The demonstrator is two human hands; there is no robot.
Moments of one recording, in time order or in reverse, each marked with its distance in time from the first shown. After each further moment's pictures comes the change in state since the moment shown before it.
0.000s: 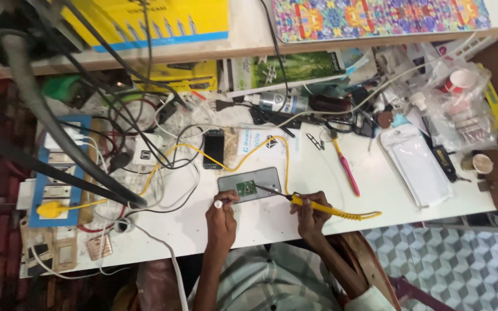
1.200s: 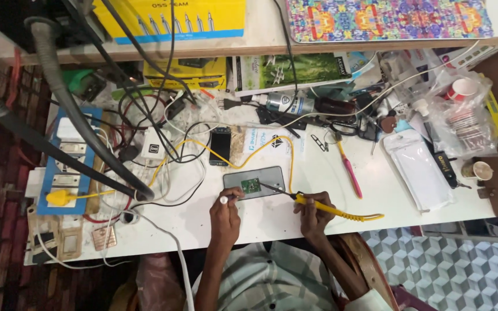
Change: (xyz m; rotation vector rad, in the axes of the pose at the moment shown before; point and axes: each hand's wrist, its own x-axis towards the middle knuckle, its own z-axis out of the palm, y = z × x) left_hand 0.004 0.019 -0.006 0.072 -0.018 0.001; right_hand 0.005 -0.011 0.006 -0.047 -0.001 -0.021
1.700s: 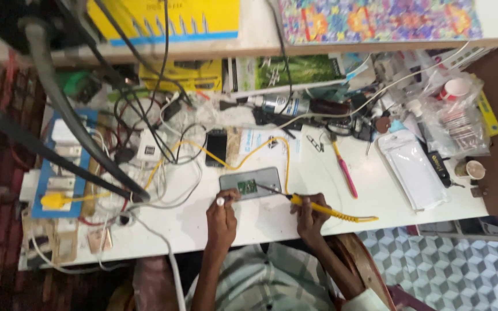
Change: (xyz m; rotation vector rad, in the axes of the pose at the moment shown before) left_hand 0.001 -0.003 0.003 0.007 0.029 0.113; right_hand 0.005 -0.011 0.002 -0.126 -0.015 -0.061
